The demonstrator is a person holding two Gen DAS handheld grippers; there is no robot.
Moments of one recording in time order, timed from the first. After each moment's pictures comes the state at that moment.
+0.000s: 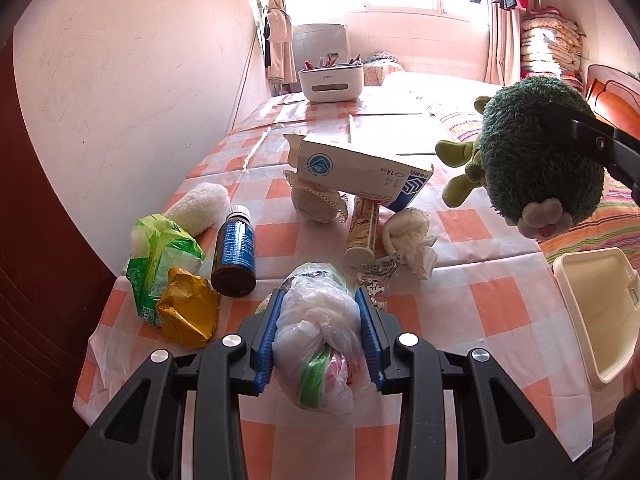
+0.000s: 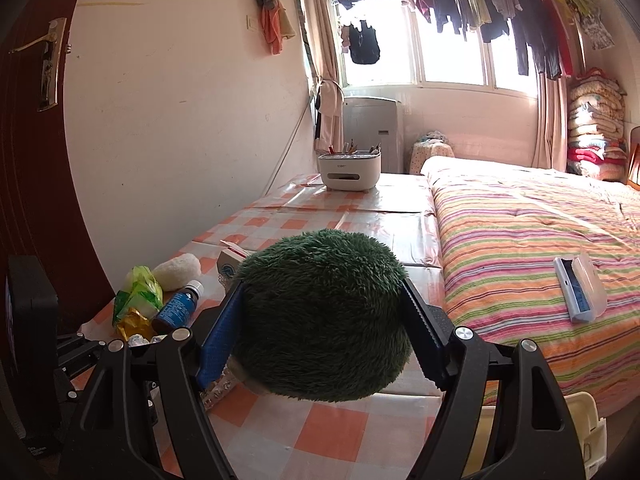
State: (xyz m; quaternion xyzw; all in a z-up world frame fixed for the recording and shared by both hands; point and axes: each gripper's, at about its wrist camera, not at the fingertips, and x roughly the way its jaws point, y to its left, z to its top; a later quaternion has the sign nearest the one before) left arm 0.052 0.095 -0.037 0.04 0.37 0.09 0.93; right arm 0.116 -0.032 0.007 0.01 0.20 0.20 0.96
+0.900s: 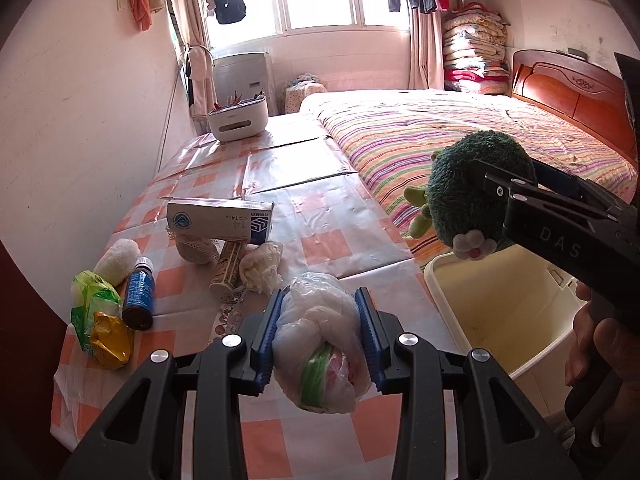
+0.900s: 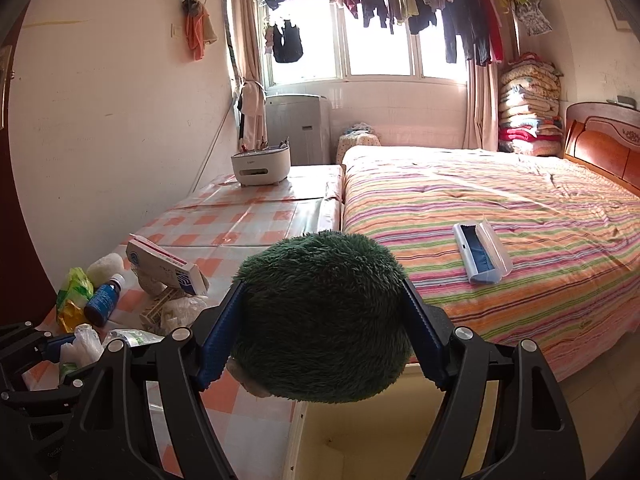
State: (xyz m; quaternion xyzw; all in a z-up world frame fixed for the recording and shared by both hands) left arm 0.035 -0.015 -0.011 0.08 0.33 -0.03 0.94; right arm 0.095 -0.139 -0.014 0.03 0.22 0.07 0.97
